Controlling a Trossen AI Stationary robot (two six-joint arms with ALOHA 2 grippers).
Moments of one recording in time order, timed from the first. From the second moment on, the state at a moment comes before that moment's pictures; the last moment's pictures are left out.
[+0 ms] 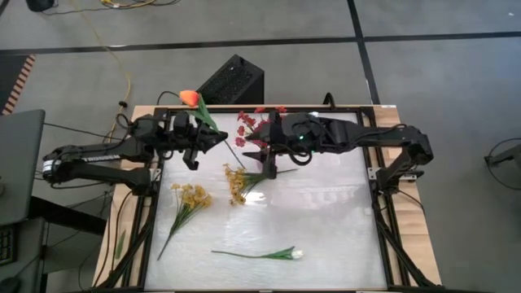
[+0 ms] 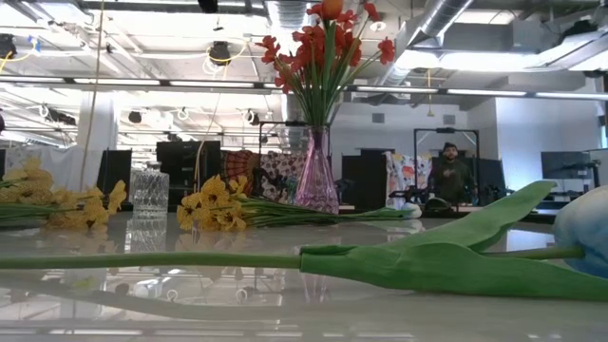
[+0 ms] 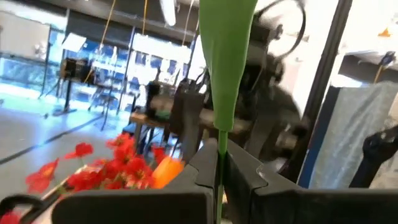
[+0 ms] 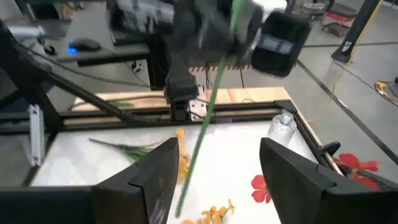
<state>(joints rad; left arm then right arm) 0.23 0.91 0.75 0.46 0.22 -0.31 0.03 1.63 1.75 -0.45 0.13 0.03</state>
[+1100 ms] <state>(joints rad) 0.18 1.22 0.75 0.54 -0.14 0.06 0.08 1.45 1.01 -0.22 0.19 0.33</state>
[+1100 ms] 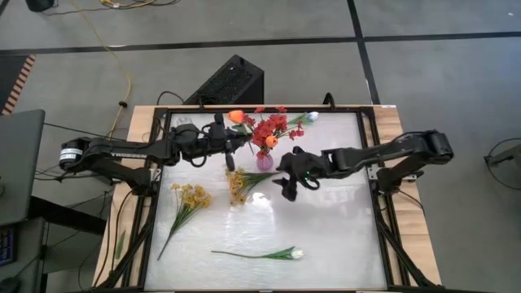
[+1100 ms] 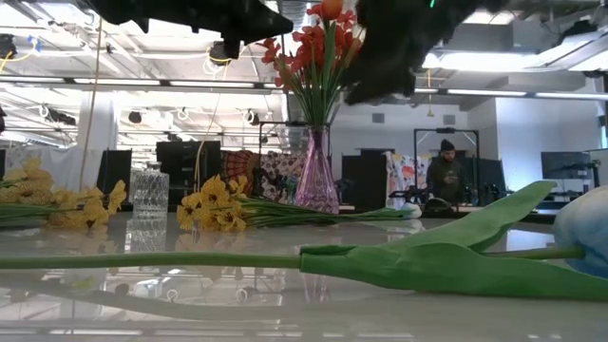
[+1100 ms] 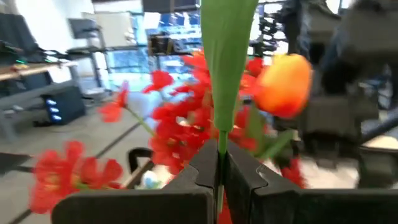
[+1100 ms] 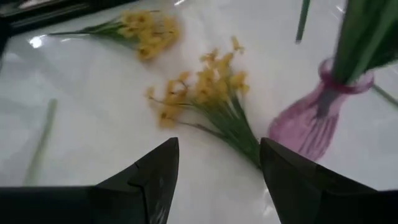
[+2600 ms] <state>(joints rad) 0.19 1.31 0.75 0.74 -0.21 -0.01 -0.10 1.59 0.99 0.07 0.34 0.16</state>
